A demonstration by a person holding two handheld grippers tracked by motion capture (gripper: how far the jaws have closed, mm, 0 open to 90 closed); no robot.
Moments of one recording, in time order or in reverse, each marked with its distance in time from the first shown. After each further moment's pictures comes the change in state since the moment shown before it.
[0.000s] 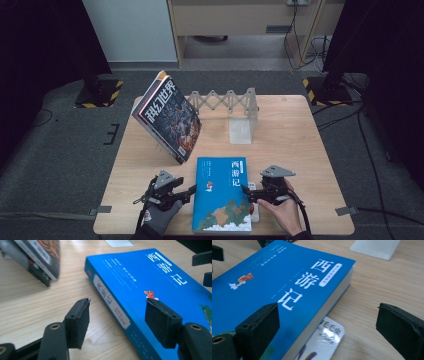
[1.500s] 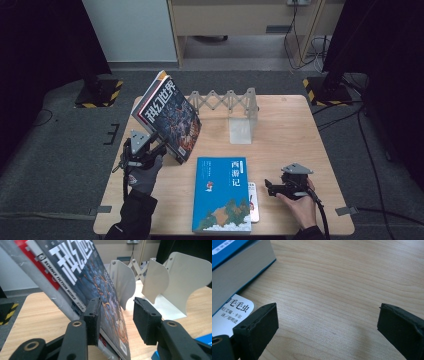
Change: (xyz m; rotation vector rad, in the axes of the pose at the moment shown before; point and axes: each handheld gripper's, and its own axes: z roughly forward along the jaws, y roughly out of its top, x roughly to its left) left arm 0.044 0.103 -0.042 -0.320 0.322 0.078; right arm -0.067 -0.026 -0.008 0.063 -0.236 0.038
